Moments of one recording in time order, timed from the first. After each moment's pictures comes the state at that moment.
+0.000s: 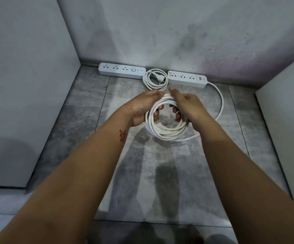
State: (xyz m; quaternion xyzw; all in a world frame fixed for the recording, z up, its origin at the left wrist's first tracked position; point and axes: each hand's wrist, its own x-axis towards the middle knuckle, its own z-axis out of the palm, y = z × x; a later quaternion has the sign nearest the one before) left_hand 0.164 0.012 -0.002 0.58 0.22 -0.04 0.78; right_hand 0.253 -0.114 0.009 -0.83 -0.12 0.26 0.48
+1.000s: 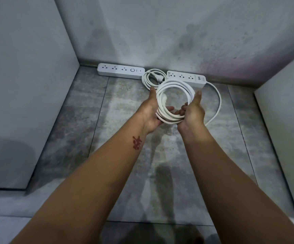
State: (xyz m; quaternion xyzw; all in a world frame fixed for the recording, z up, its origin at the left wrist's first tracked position) left_hand 0.181 -0.021 -0.004 0.34 0.37 -0.01 0.87; right_hand 0.252 -0.102 -0.024 -0.60 0.22 0.16 0.75
